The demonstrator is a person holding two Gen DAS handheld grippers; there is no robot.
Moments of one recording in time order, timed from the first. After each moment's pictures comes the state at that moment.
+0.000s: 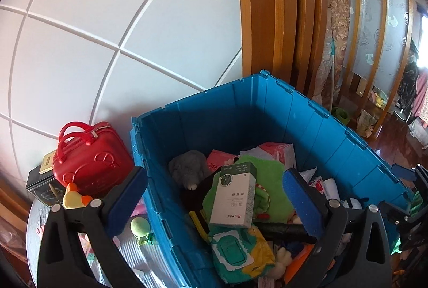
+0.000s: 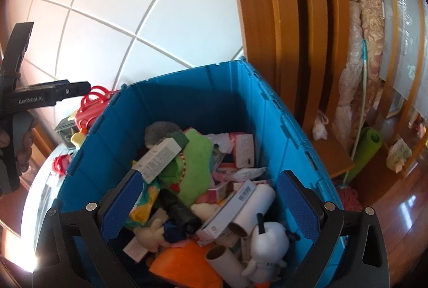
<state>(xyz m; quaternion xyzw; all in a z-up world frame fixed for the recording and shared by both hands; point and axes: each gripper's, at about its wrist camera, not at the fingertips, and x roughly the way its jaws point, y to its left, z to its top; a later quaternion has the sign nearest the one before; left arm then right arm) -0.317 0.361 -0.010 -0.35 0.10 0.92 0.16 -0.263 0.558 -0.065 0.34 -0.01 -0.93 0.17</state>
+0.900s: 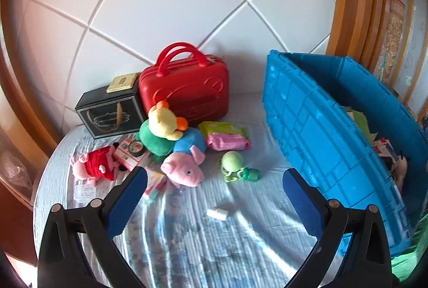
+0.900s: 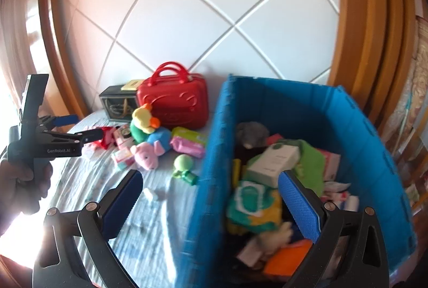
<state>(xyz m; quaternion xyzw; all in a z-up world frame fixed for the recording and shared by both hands) -0.251 0.035 -0.080 -0.39 0.03 0.92 0.05 -0.173 0.289 -0.058 0.33 0.08 -0.90 0.25</state>
